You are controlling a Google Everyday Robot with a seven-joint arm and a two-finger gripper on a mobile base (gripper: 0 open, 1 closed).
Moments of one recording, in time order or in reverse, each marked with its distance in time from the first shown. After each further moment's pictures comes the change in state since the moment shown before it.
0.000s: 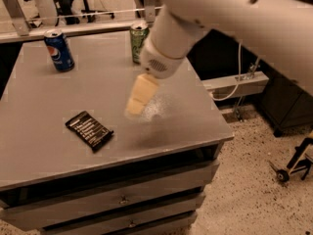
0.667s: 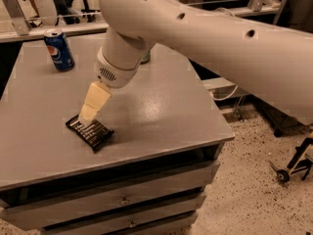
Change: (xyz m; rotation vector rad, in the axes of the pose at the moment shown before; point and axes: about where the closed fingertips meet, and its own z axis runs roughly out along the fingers) arm -0.072 0.030 0.062 -0.065 -0.030 0.121
